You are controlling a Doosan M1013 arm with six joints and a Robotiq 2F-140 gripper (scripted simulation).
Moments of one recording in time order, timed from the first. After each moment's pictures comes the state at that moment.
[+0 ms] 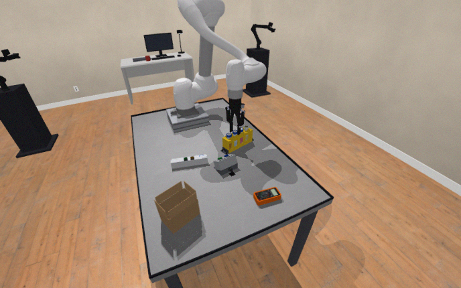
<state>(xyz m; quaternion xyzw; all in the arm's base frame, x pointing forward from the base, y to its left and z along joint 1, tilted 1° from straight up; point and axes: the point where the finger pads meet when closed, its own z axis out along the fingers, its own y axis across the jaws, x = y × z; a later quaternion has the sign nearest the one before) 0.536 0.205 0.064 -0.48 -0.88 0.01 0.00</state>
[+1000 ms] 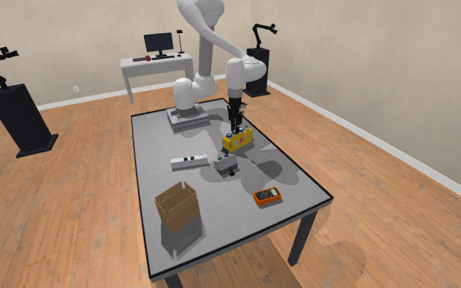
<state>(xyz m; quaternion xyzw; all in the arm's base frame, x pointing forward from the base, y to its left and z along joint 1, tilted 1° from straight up) 0.536 0.205 0.071 -0.59 -0.81 0.01 0.00</state>
